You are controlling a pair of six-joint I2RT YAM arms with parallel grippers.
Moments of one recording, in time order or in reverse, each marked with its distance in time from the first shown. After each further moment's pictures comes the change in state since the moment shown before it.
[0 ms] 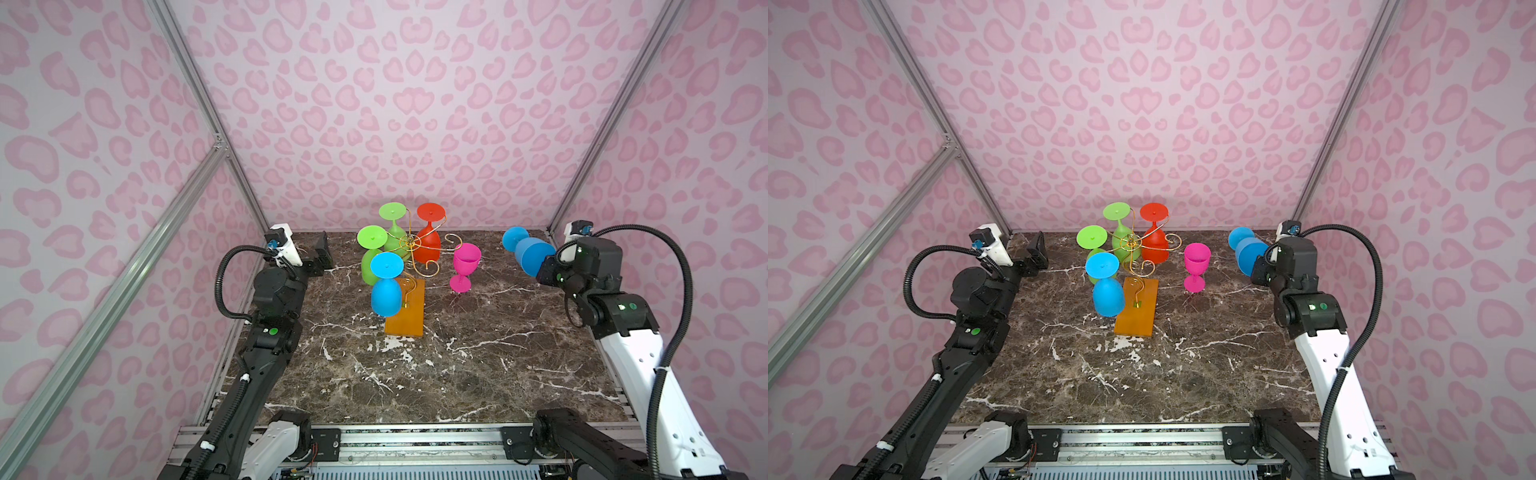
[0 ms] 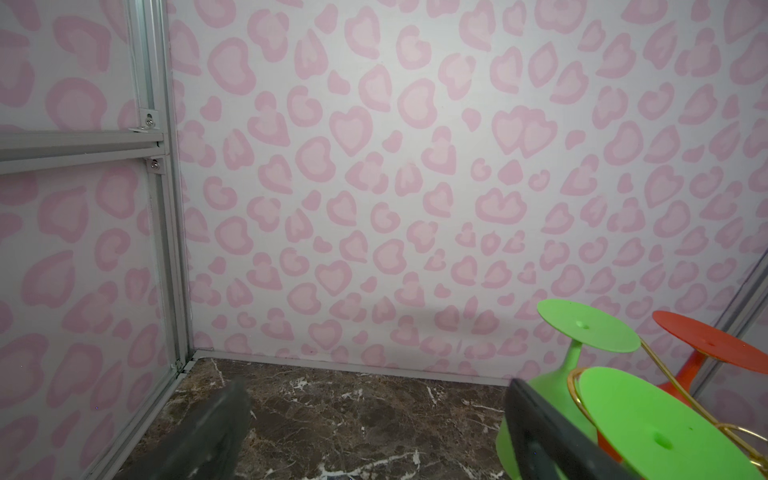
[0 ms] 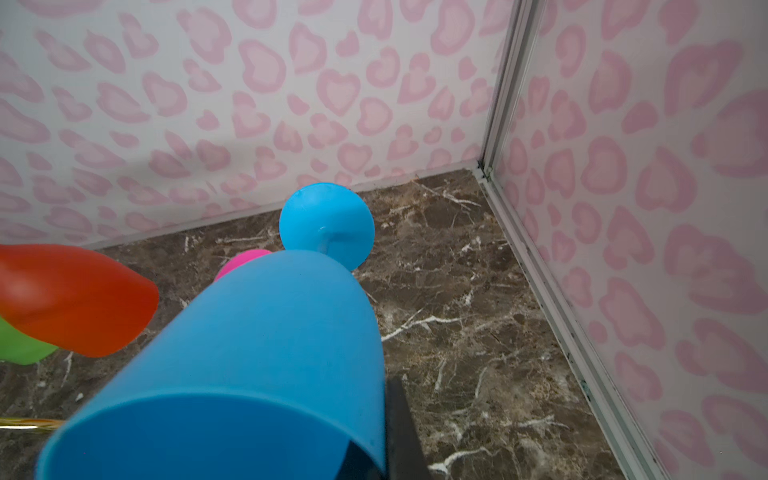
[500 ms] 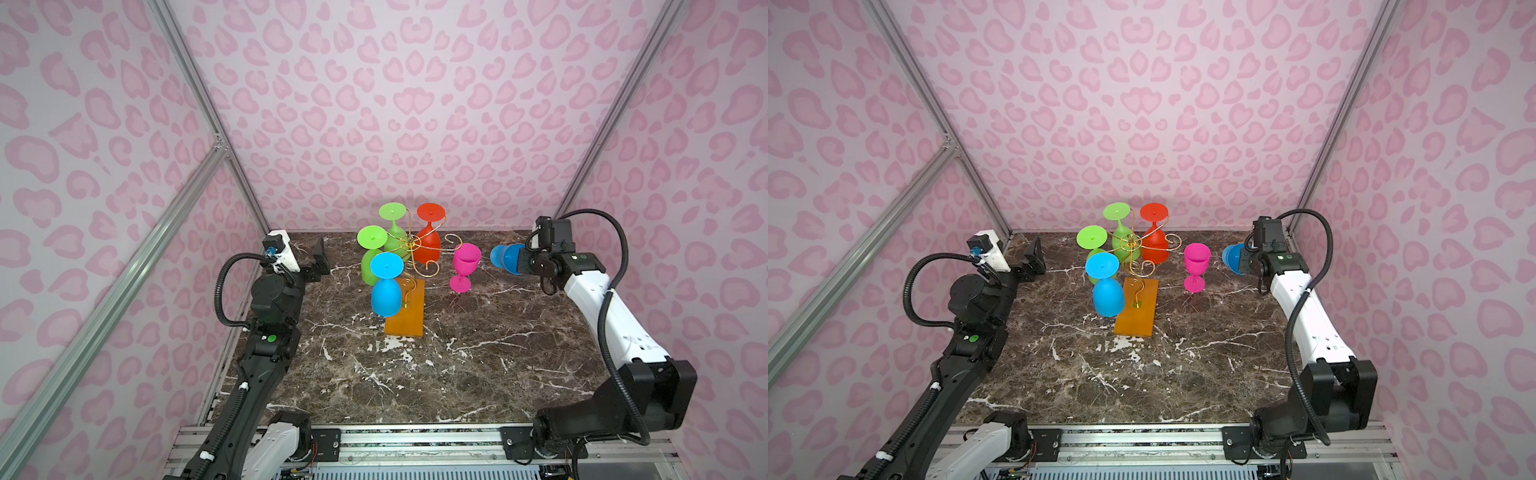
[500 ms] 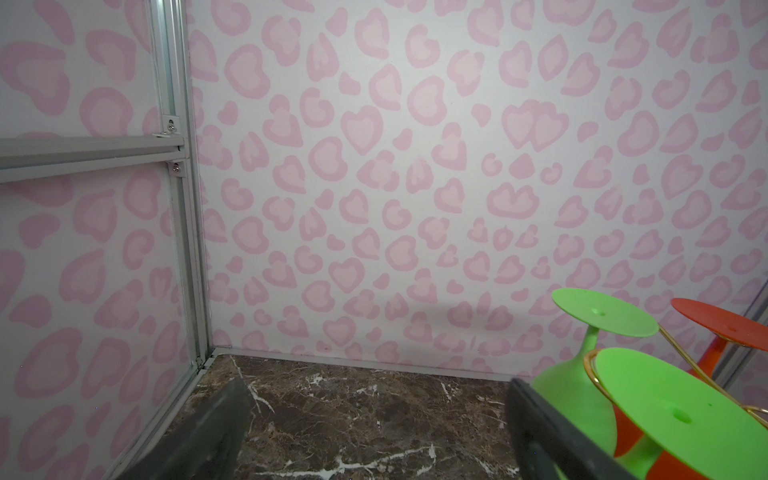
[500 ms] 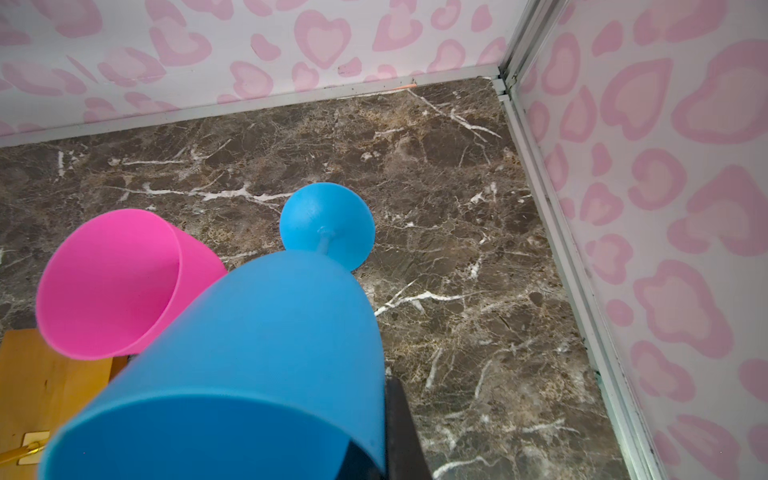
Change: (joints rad) left arm 0.015 -0.050 -0.044 0.000 -0.016 0.021; right arm -0.021 0.412 0.136 -0.003 0.011 -0.052
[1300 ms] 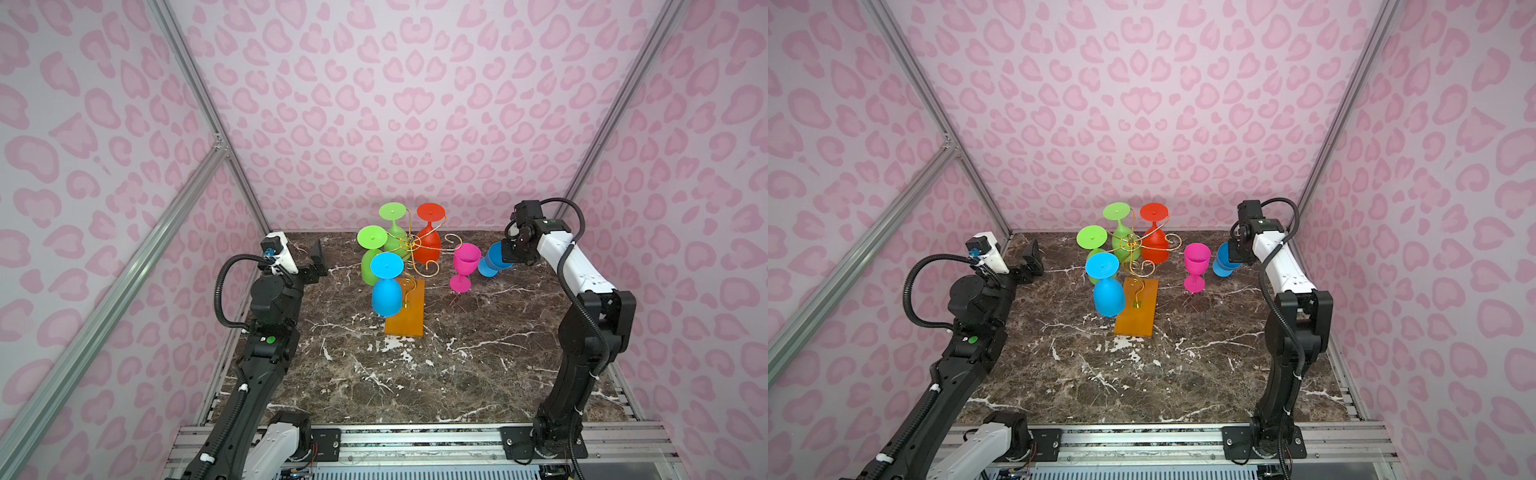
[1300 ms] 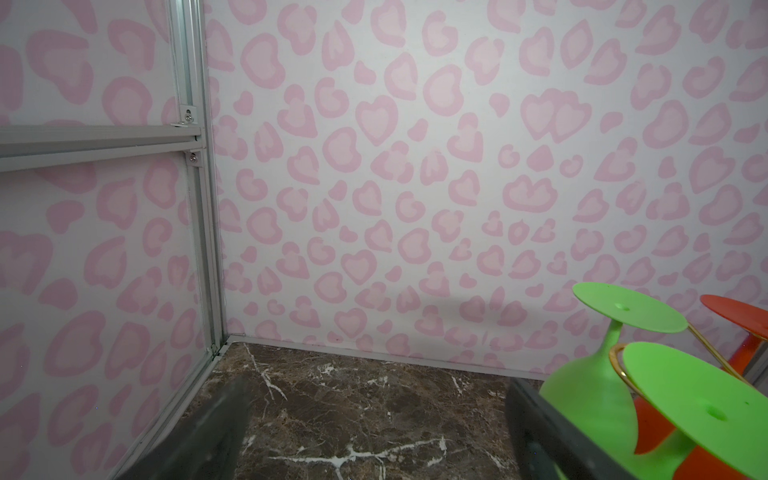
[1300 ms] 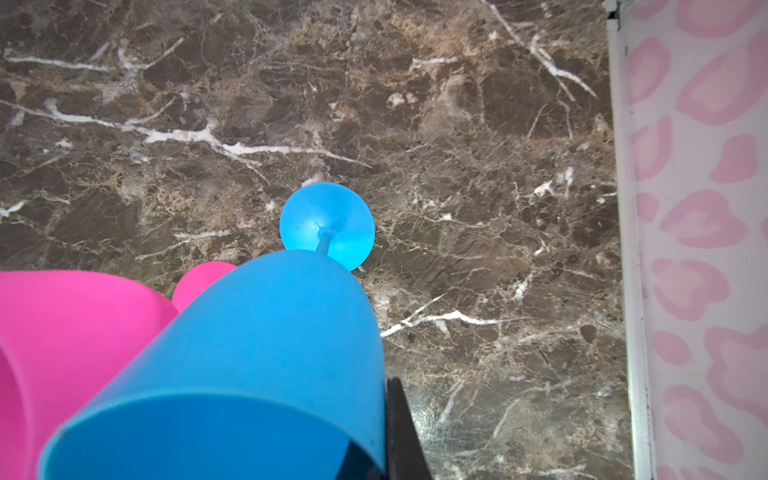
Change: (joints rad) left arm 0.010 -0.007 -0.008 -0.023 -0.018 -0.002; right arm -0.003 0.459 0.439 -0.272 -0.063 -0.083
